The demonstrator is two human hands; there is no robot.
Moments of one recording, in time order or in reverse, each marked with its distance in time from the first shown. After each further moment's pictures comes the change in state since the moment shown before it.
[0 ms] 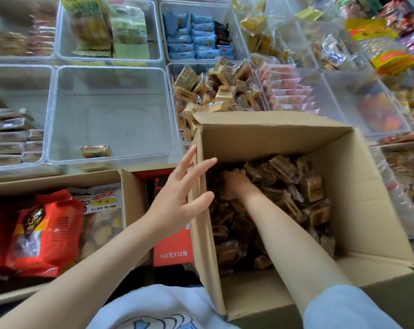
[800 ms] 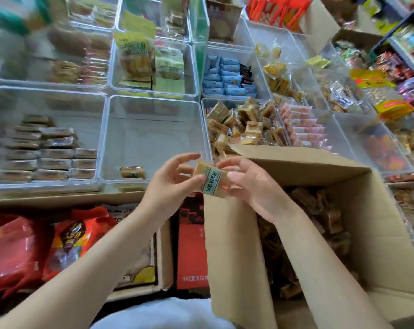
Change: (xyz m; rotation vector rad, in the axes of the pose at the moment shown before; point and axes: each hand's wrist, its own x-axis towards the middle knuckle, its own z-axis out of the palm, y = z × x) left_hand -0.005 -0.016 -0.121 -0.641 0.272 -0.158; right_hand -0.170 -0.117 -0.119 1.340 0.005 -0.600
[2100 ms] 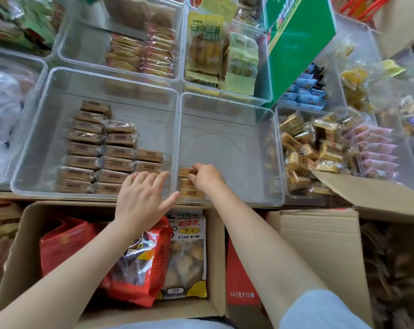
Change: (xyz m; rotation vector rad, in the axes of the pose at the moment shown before) left_hand 0.045 -0.093 -0.248 1.477 0.134 0.091; right_hand 0.286 0.115 0.178 -1.220 0.085 0.430
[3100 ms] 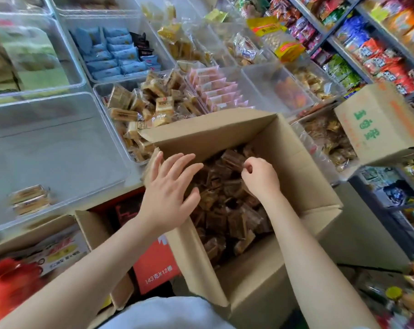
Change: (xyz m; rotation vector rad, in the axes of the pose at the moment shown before) left_hand -0.023 0.380 -0.013 -0.407 -0.010 0.683; right_hand -0.254 0.431 -0.082 0.250 0.580 0.482
